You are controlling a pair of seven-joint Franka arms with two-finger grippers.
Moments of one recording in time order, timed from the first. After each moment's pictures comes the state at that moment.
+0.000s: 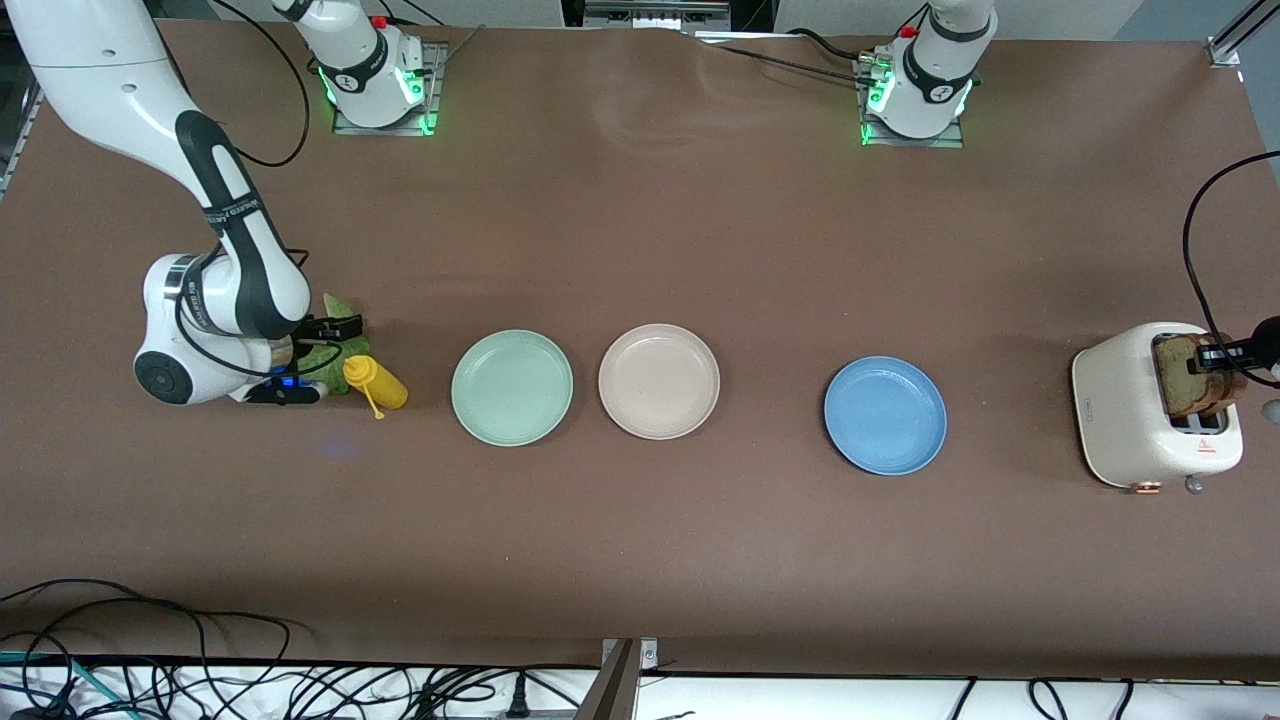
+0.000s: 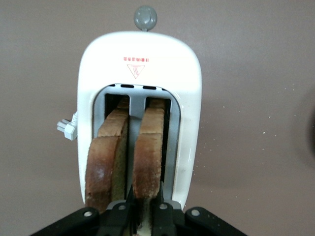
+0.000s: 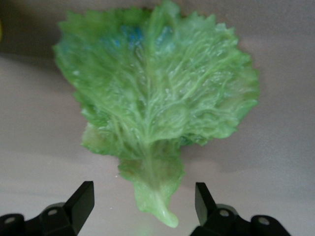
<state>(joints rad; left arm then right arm) 0.50 0.41 -0.16 -1.60 0.16 1.89 0.23 -0.07 0.59 0.05 -1.85 0.05 1.87 -0.04</state>
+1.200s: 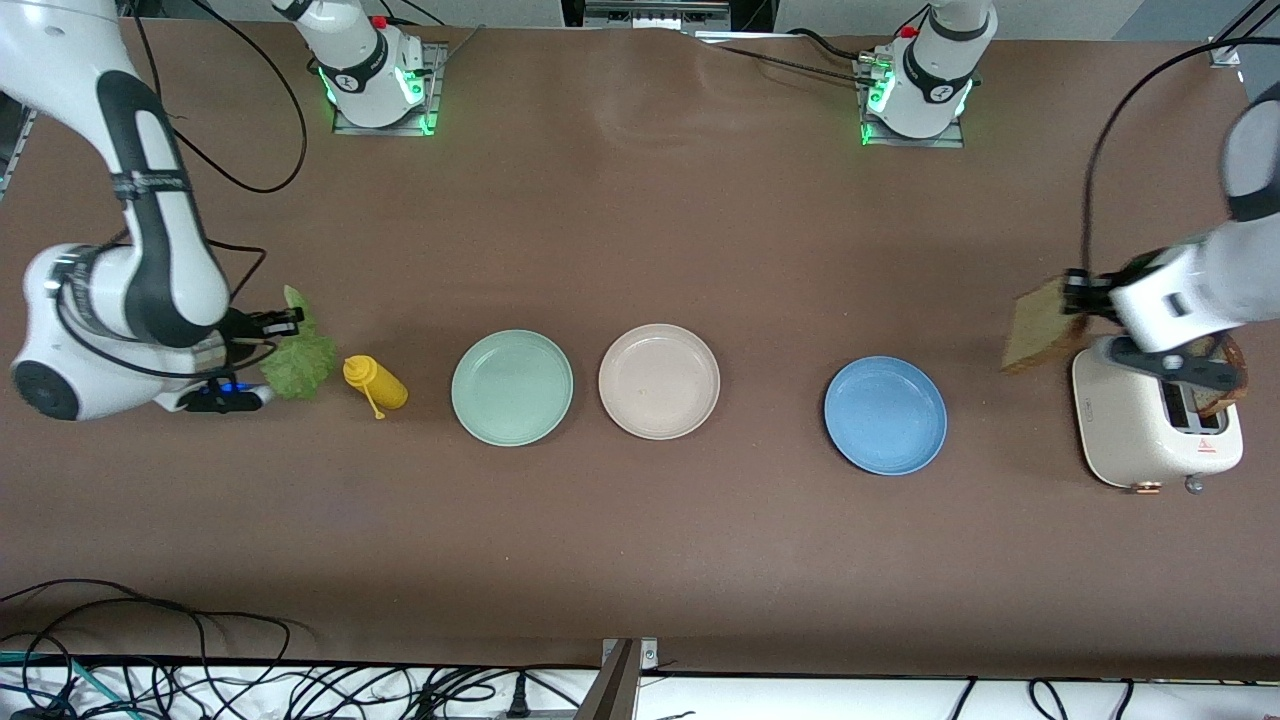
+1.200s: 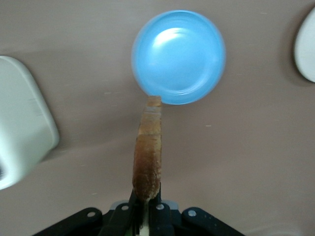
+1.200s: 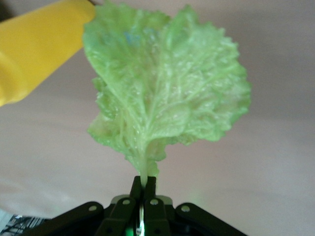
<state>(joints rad) 0.36 0.32 -0.51 -1.49 0.04 1.47 0.11 -0.10 0.53 0.04 -1.54 0.10 1.47 -0.13</state>
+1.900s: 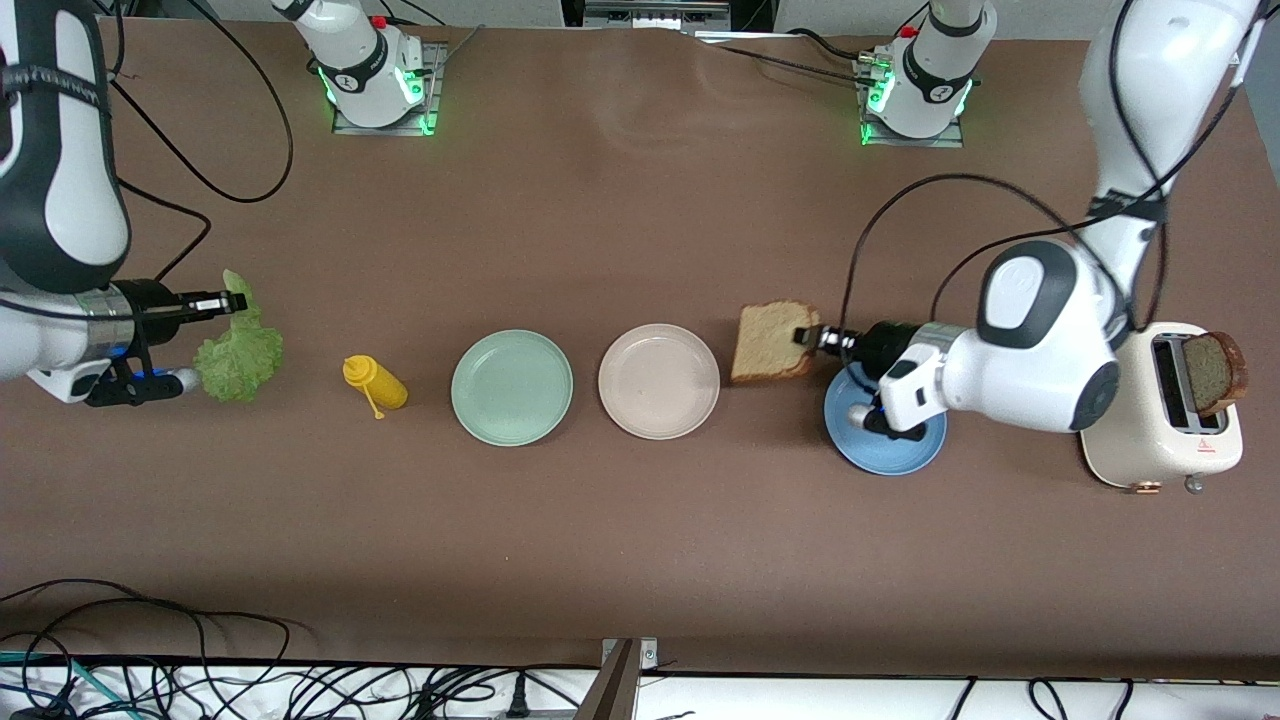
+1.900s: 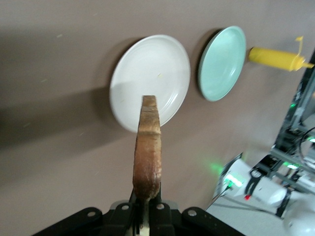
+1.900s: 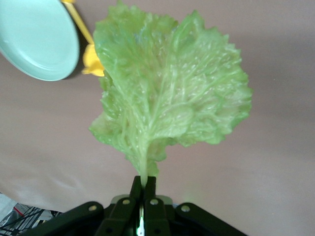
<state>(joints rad) 0.16 0.65 -0.51 -1.49 -0.53 1.82 -0.01 -0.10 0.43 0.10 -1.35 0.09 1.32 -0.12</state>
